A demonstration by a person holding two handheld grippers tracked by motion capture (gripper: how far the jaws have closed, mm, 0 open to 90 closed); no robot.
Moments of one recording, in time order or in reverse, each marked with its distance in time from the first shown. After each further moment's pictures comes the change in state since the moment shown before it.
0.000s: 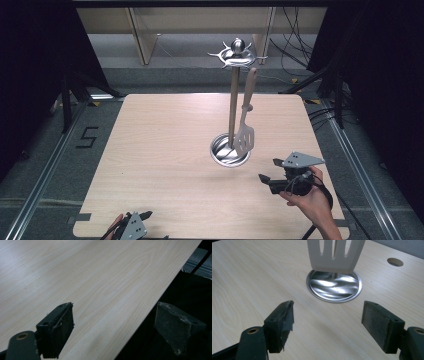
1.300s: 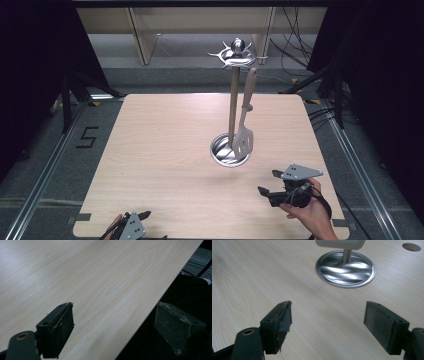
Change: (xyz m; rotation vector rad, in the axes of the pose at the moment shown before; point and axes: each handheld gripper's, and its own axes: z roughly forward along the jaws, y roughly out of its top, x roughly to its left) left arm 0.001 -0.001 -0.003 0.004 0.005 0.009; right arm 0.008 -0.030 0.006 0.016 0.055 -0.011
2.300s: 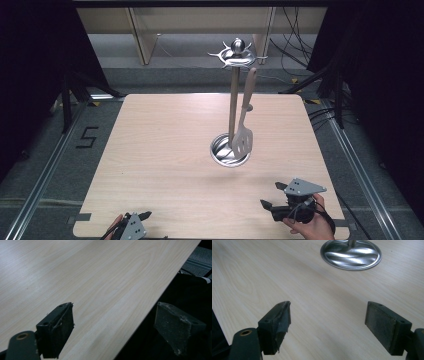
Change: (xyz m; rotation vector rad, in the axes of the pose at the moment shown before) left arm -0.001 0.000 0.000 0.005 -0.001 0.011; right arm 0.017 -0.032 -0.009 0.017 -0.016 0.030
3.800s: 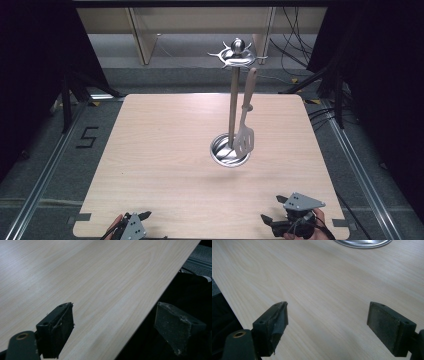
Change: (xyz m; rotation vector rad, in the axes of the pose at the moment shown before) left arm -0.001 0.000 -0.001 -0.002 0.000 0.006; right arm 0.019 -0.030 -0.002 0.039 -0.007 0.019
